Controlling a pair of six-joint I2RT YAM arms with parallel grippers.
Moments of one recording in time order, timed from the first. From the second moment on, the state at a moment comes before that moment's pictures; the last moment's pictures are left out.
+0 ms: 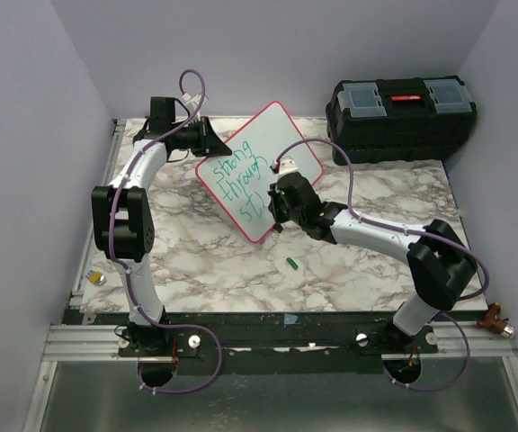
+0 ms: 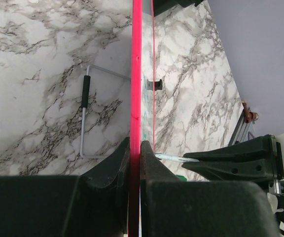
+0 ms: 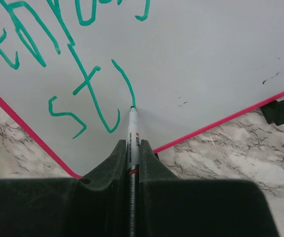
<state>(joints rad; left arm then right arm) -0.05 1.98 1.67 -0.37 0.96 -0.26 0.81 1.65 1.06 0.00 0.25 0.29</state>
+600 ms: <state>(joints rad) -0.05 1.98 1.67 -0.36 0.96 -0.26 0.81 1.71 1.20 -0.02 0.28 0.29</state>
